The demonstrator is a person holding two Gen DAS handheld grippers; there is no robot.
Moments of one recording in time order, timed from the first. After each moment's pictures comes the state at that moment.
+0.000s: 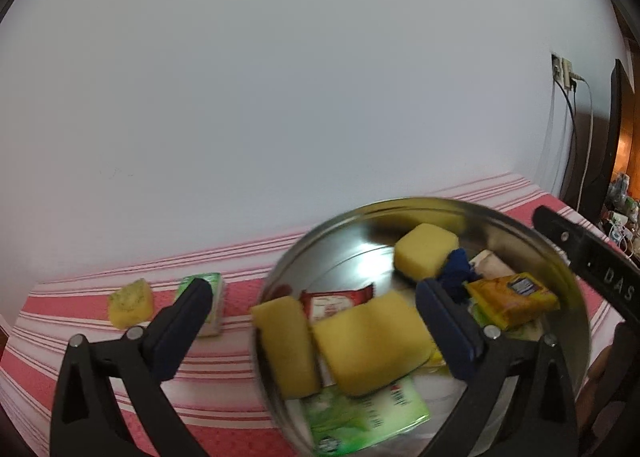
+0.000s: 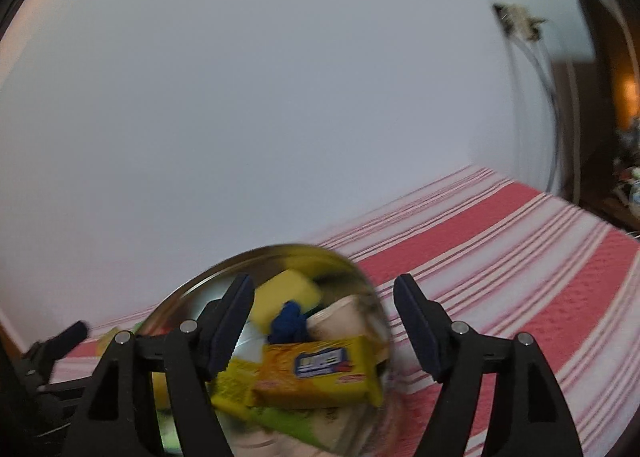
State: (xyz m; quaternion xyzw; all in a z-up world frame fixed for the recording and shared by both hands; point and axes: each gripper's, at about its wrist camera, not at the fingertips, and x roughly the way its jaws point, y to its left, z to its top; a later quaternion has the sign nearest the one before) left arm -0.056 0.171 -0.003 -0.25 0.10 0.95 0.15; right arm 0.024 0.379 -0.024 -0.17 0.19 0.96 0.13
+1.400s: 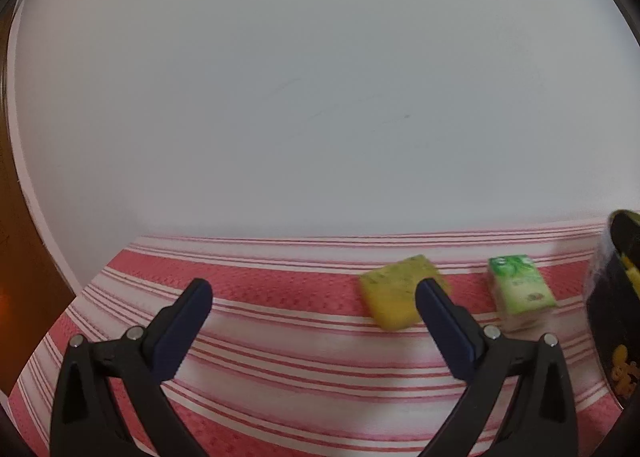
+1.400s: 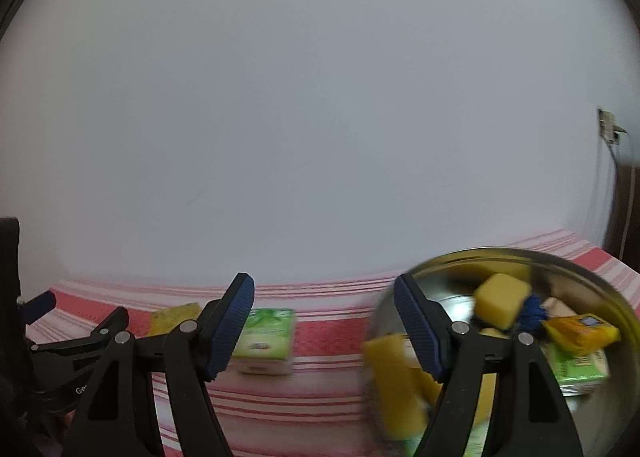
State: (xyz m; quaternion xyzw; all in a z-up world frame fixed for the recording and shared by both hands) left arm -0.139 -0.073 -0.030 -0.24 0.06 0.97 -0.04; right arm -0.070 0.149 -0.017 -0.15 0.04 0.98 0.06
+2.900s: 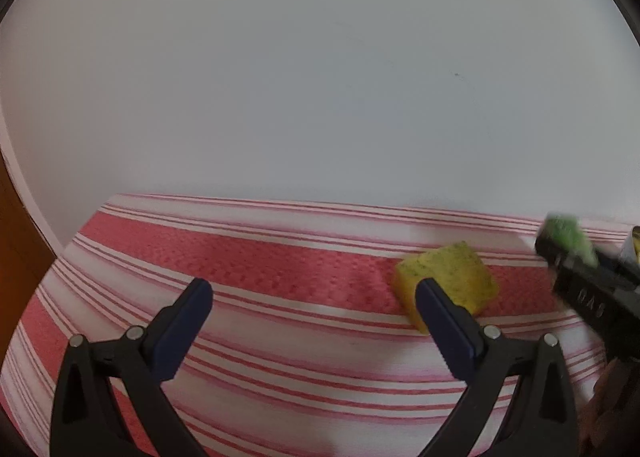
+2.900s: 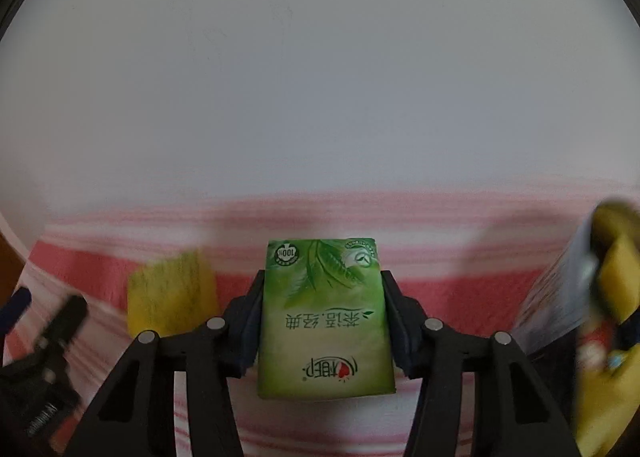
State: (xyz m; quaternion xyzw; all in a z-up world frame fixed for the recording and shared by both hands) left arm -0.204 -0.099 -0.058 -0.33 0.01 0.94 -0.01; right arm -0.173 0.168 -0.051 -0.33 0.02 0.94 0.04
